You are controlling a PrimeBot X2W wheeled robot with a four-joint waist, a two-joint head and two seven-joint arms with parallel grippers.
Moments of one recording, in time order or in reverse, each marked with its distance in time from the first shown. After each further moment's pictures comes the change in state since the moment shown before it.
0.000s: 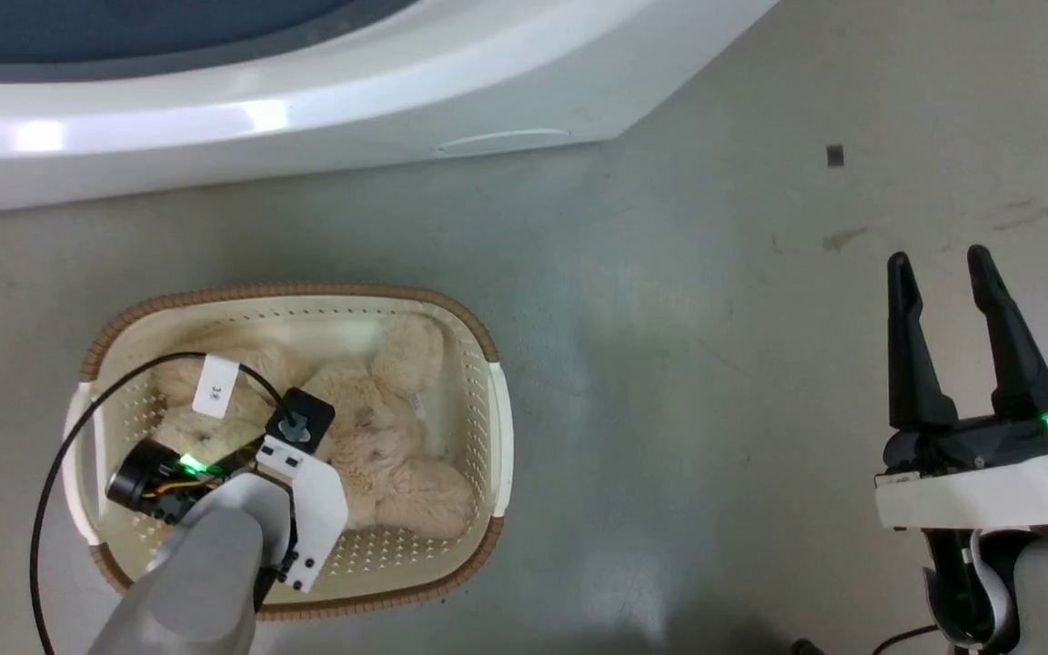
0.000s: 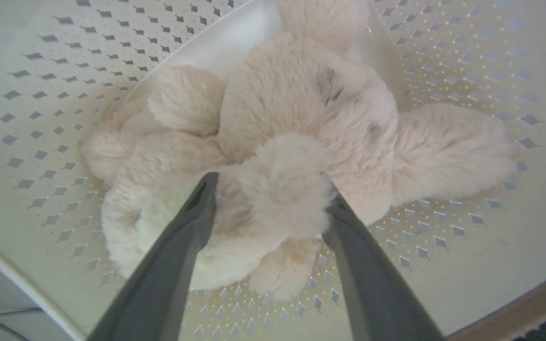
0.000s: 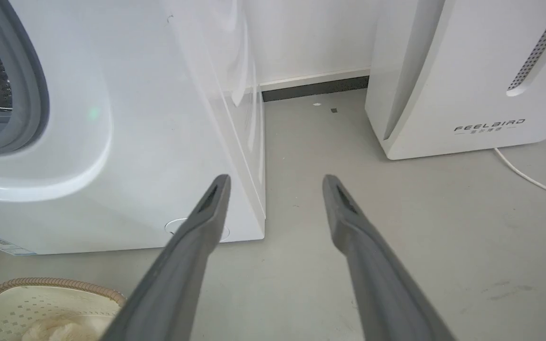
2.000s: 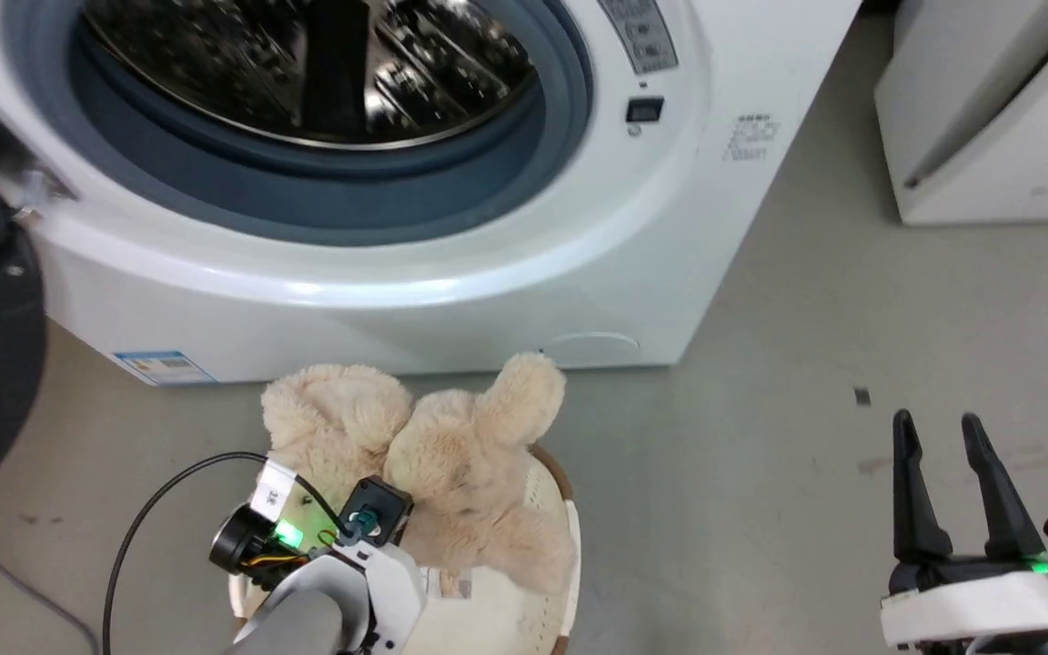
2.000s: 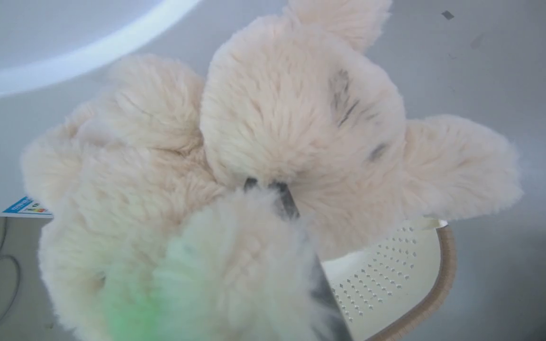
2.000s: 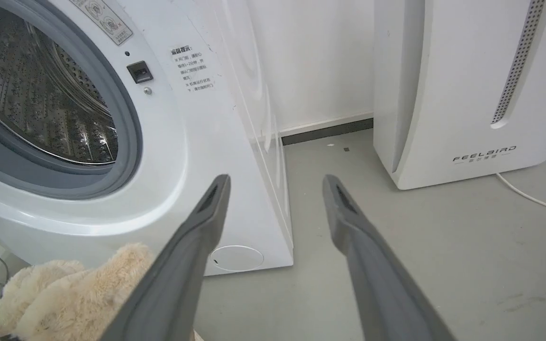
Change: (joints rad) left arm 0.028 -0.097 -0.199 0.187 -0.144 0.013 -0.411; right arm 0.174 0.000 -0.049 0.170 0.031 0.000 -0.083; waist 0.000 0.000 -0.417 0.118
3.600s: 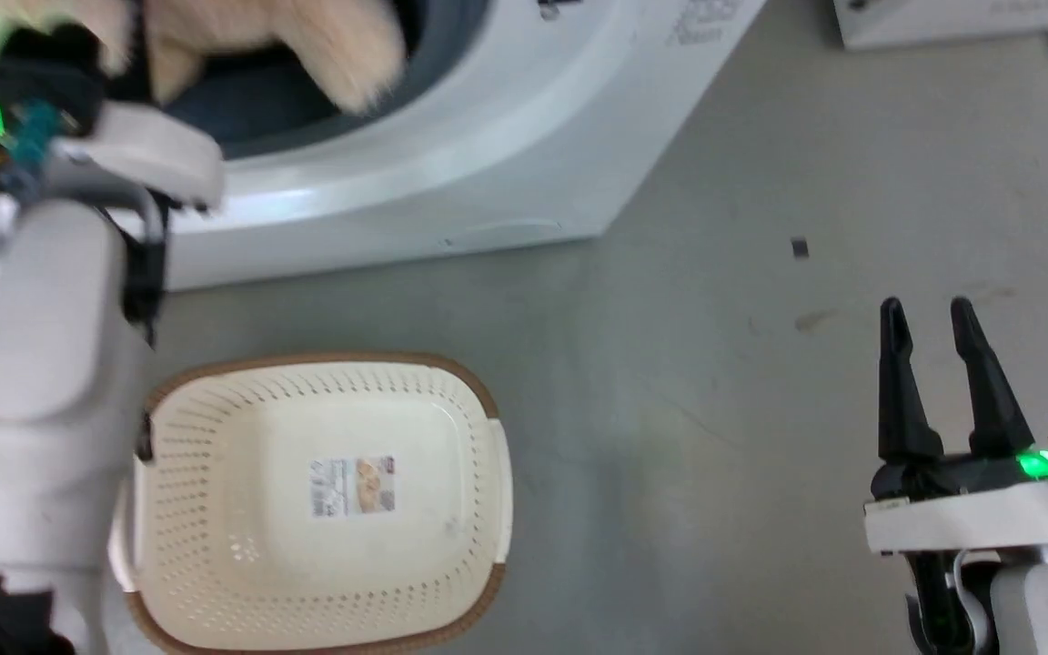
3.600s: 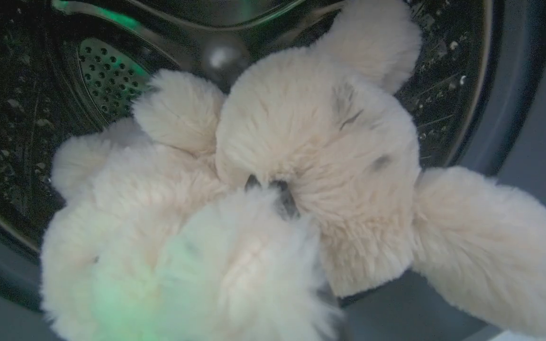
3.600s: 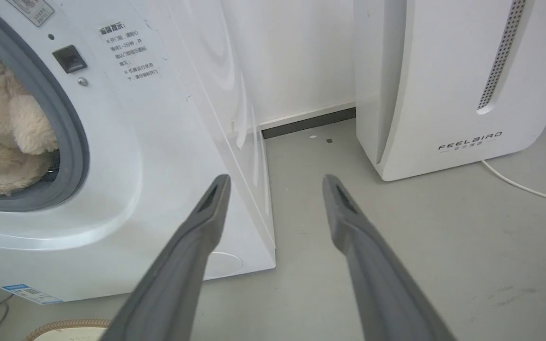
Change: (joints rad) left arm -0.365 0.178 0.351 -0.522 0.004 0.170 0.000; right arm -0.138 0.000 0.051 -0.046 0.048 0.000 0.000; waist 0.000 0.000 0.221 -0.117
